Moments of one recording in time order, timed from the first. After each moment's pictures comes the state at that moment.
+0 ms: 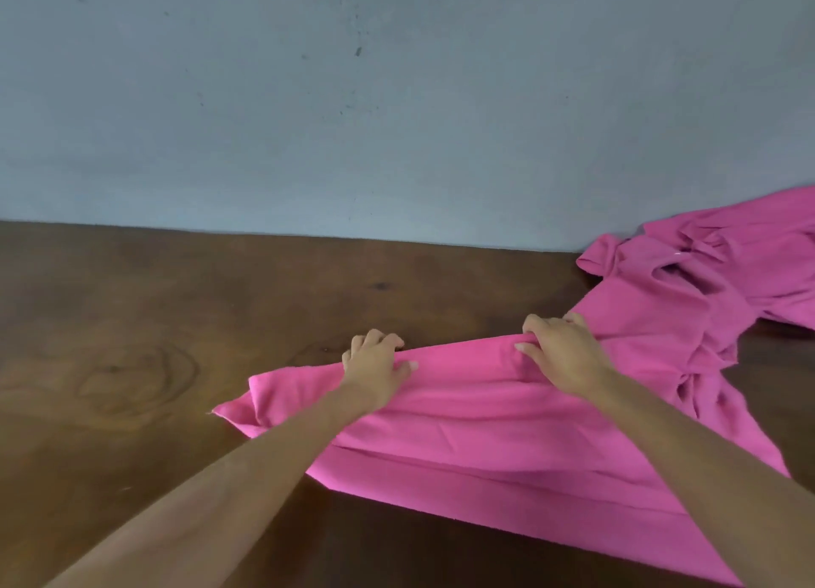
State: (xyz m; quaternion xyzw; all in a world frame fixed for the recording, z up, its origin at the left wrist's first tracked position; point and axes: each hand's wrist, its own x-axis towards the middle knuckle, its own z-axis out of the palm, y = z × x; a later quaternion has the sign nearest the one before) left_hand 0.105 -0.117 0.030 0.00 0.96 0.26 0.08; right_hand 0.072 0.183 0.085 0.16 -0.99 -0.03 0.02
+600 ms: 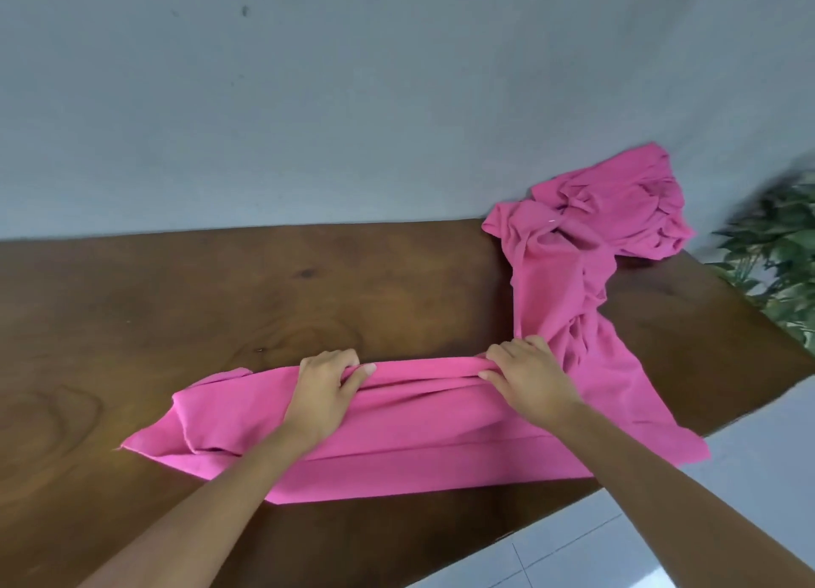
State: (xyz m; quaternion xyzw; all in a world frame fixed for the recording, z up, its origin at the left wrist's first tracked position) left_hand 0.132 -0.131 -0.020 0.21 0.87 0.43 -0.08; right_hand 0.185 0.199 0.047 0.15 -0.97 -0.09 0.17
